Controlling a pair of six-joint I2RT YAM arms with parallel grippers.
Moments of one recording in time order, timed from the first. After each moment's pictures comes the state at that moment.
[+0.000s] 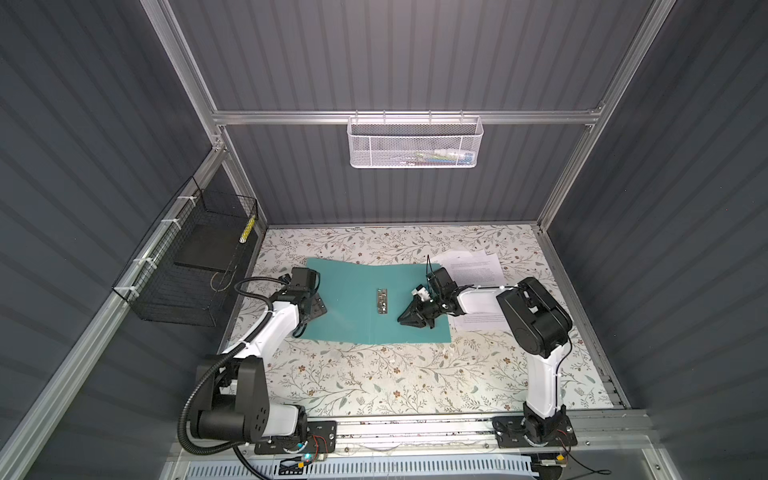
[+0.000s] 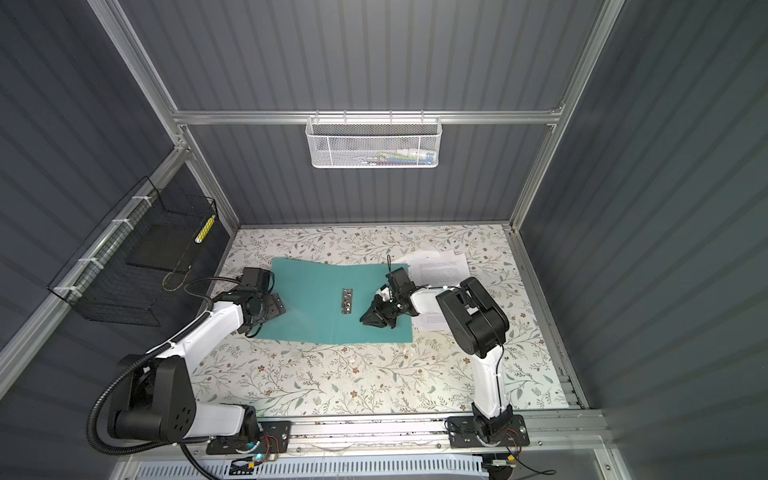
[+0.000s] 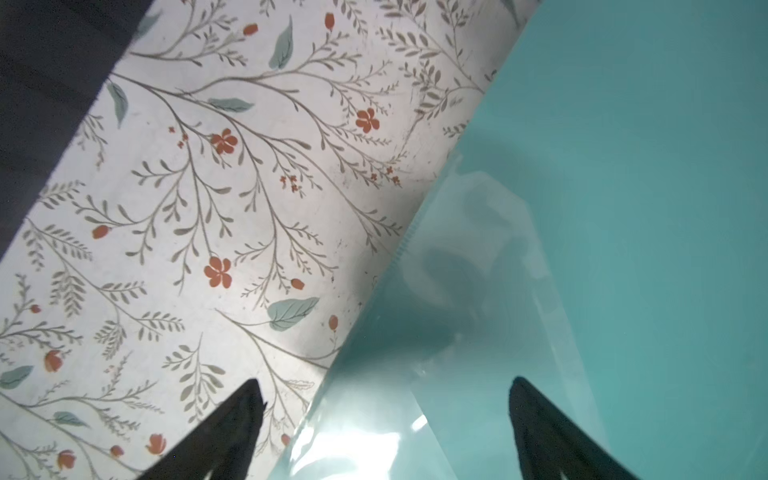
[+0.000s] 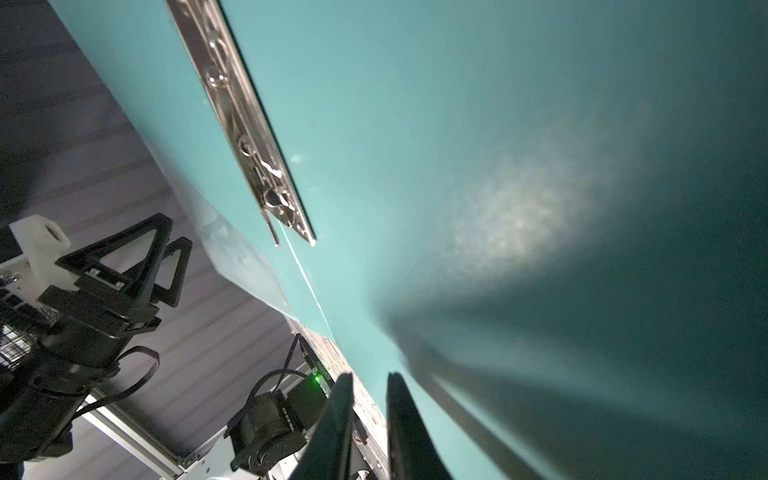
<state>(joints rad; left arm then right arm) -0.13 1.36 0.88 -0.65 -0.31 -0.54 0.56 2.04 1.10 -0.05 -0.81 1.01</state>
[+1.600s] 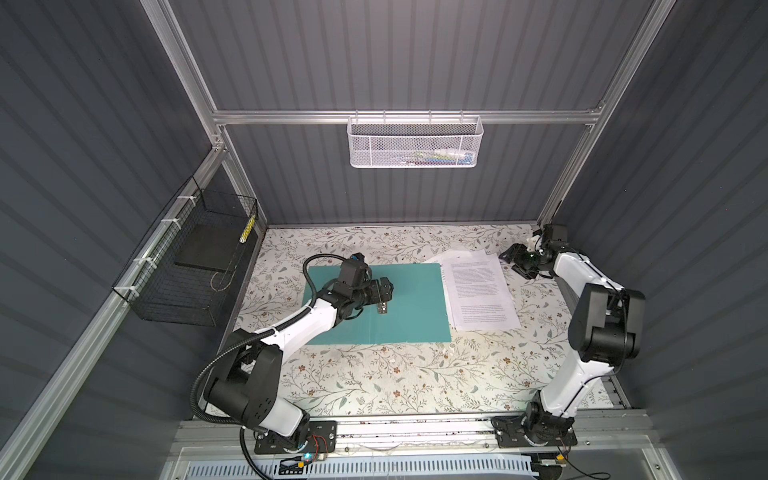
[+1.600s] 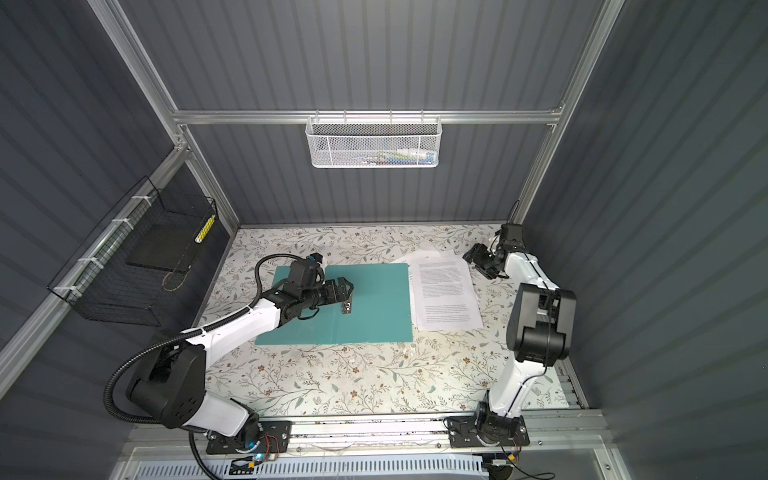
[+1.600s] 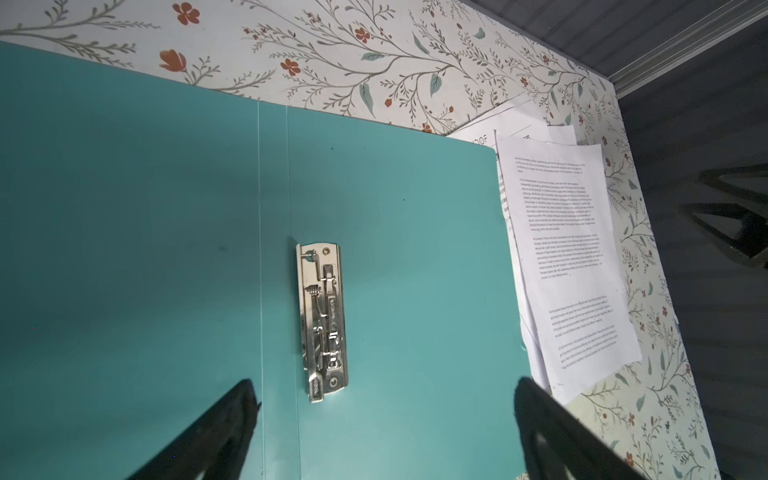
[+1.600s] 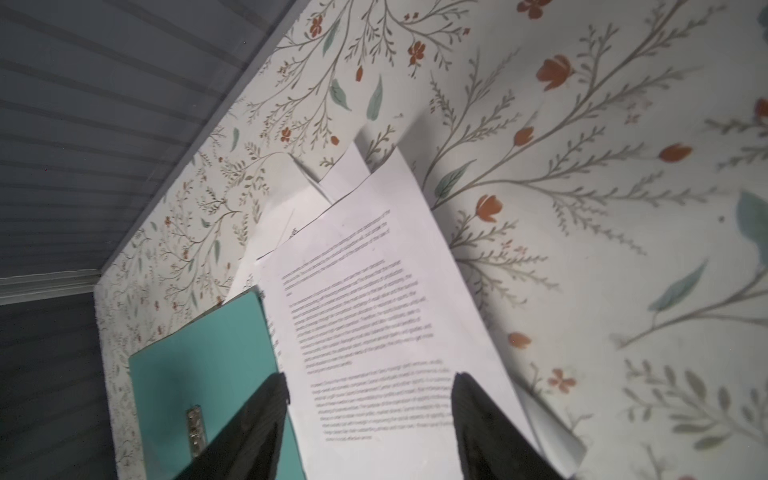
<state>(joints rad) -0.51 1.52 0.94 -0.14 0.11 -0.56 -0.20 1.91 1.41 -0.49 -0.43 0.40</state>
